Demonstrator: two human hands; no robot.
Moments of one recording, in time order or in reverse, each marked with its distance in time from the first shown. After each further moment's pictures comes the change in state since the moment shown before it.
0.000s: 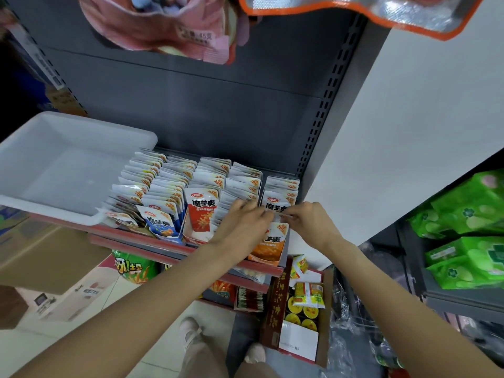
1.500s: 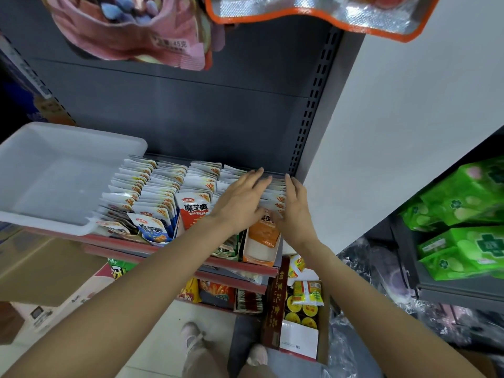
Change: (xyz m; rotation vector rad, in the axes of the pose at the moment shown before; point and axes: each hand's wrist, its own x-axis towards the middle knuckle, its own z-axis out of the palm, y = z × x) left_hand 0.044 -0.023 -0.001 -0.201 -0.024 -0.074; right_hand 0.007 -0.019 0.017 0.309 0.265 0.214
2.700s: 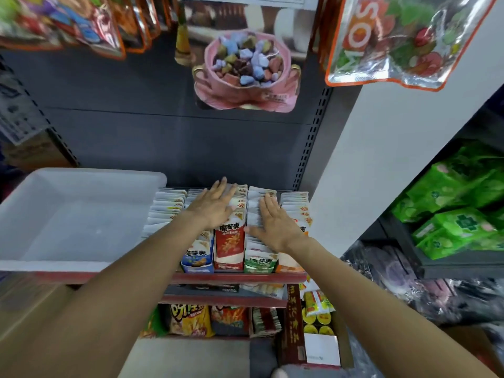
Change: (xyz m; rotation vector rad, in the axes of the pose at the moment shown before) left_hand -0.025 -0.139 -0.034 0.074 -0.297 -0.047; right_hand -0.003 -0.108 0.048 -0.549 -0.399 0.098
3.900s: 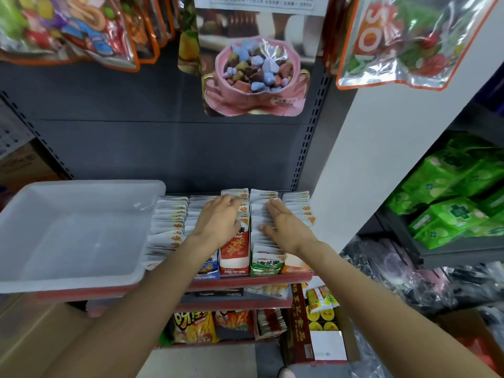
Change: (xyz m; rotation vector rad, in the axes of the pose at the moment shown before) left_hand -0.024 0.014 0.008 -0.025 0.389 0.117; right_hand -0.015 -0.006 -0.009 0.236 0.168 0.013
